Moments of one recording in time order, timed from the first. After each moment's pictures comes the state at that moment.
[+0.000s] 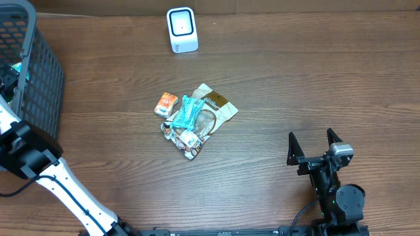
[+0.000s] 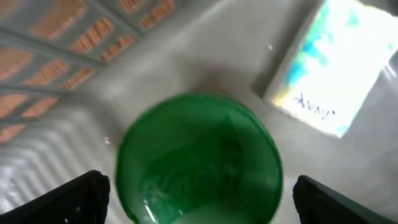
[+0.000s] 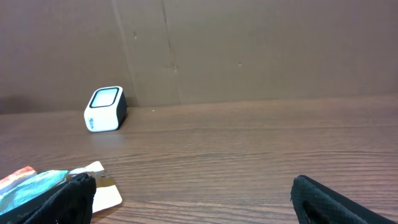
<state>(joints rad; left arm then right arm) 0.68 2.60 2.69 -1.35 -0.19 -0.29 0.12 0.01 0.02 -0.04 -0.02 0.12</state>
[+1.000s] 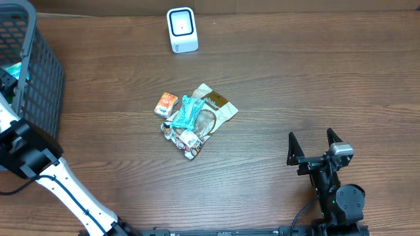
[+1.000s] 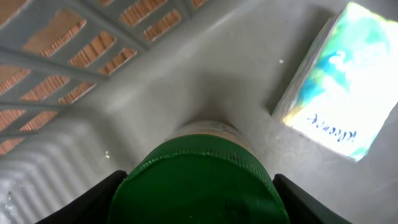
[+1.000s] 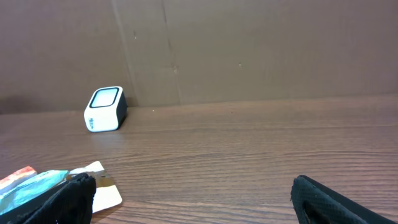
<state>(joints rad) 0.68 2.61 2.65 -1.29 -0.22 -0.29 0.12 0.01 0.02 -0.03 -0.02 0.12</state>
